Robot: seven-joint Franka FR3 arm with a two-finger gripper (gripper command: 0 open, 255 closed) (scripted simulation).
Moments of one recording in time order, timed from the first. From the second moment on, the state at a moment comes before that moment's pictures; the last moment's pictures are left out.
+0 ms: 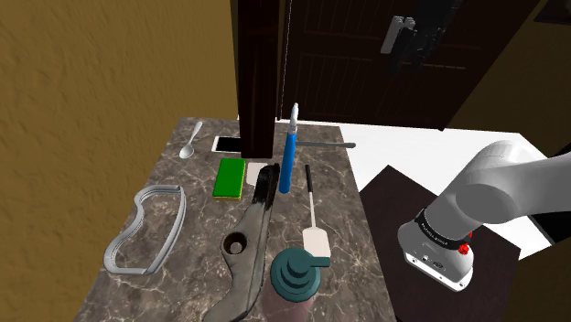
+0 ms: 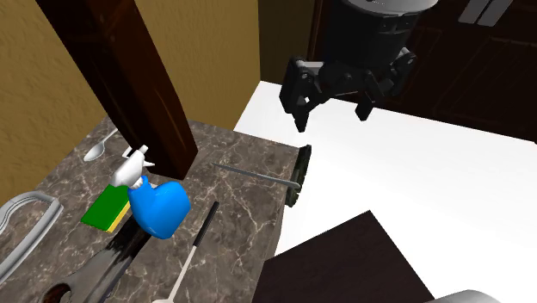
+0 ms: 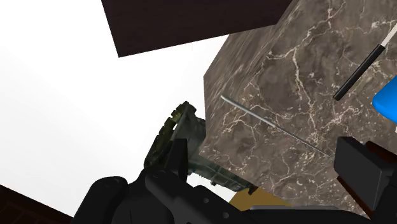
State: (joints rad) arm -0.01 -0.83 -0.07 -2.33 -0.01 1.54 0.11
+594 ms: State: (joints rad) arm 0.09 -0.73 -0.13 -2.48 -0.05 1.78 -0.17
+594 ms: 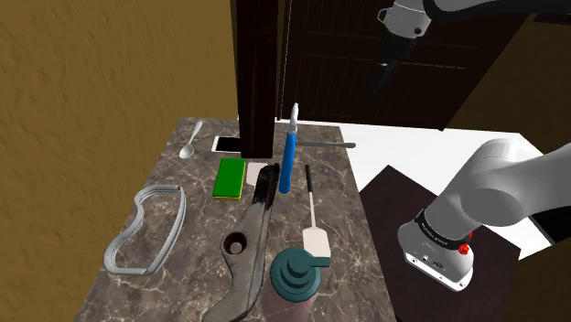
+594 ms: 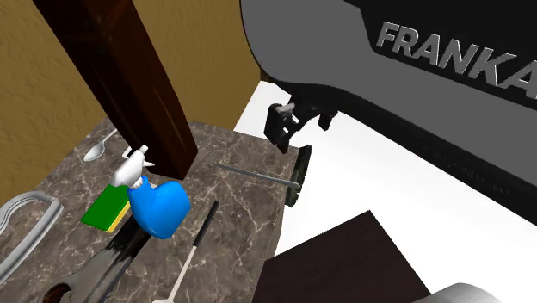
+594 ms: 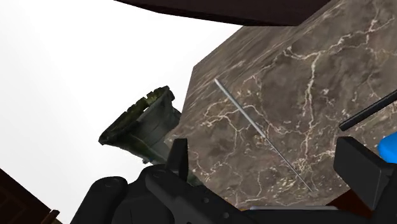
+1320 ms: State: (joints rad) arm 0.27 -0.45 -0.20 -2.60 -0.07 2.17 -0.59
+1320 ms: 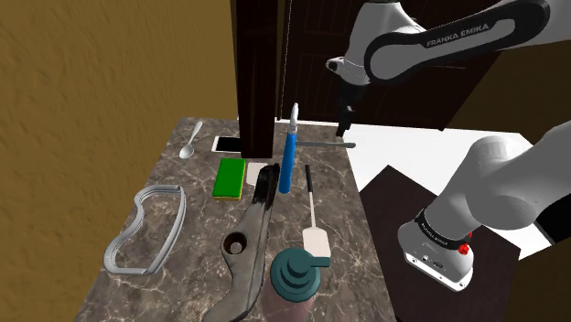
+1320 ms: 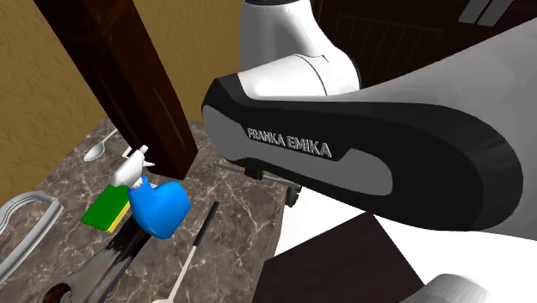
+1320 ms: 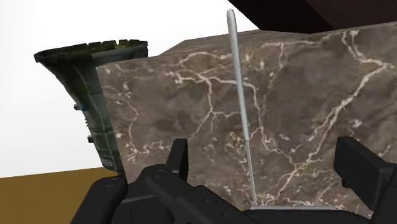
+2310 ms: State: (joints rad) arm 0.32 -0.28 -0.23 -2.66 -0.06 2.40 -0.72
